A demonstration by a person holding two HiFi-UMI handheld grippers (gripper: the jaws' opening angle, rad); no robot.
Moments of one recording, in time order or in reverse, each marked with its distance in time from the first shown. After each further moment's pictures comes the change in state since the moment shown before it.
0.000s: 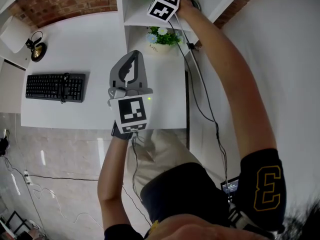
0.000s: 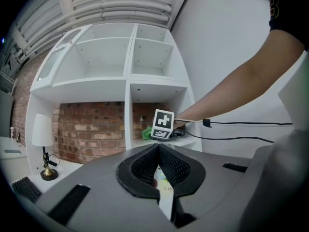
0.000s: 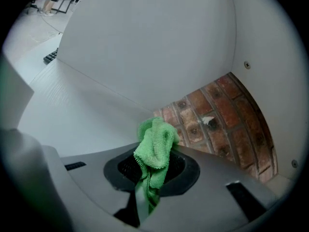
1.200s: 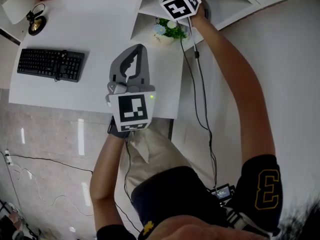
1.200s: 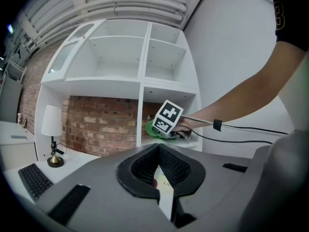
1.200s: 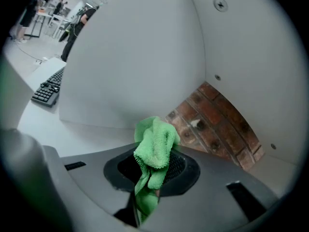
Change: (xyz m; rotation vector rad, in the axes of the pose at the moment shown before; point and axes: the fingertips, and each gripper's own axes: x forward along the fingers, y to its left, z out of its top) left arm -0.030 0.022 0.013 -0.118 0.048 0.037; right arm -0.040 -0.008 0.029 0.276 -0.013 -0.061
